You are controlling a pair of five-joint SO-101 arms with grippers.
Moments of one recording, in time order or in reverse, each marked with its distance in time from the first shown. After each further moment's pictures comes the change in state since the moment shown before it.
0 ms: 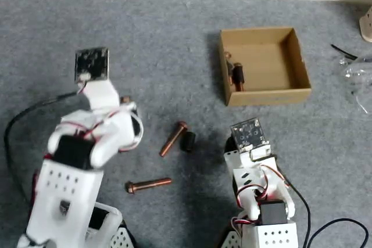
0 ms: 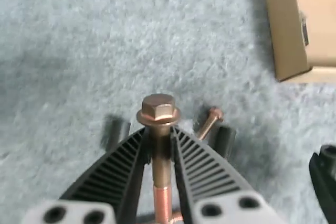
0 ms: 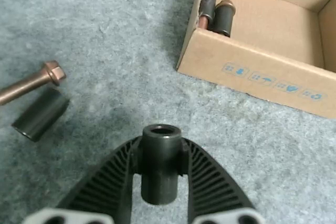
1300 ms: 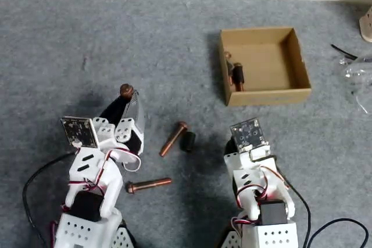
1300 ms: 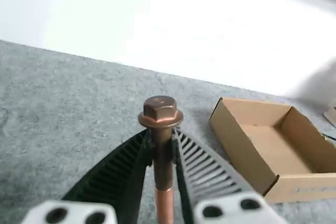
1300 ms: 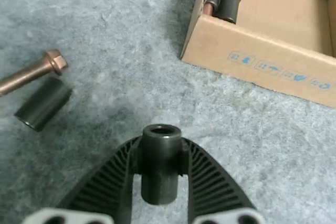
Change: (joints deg) left arm -0.9 -48.9 54.0 -49.8 -3.3; right arm -1.4 0.0 0.0 1.9 -0.4
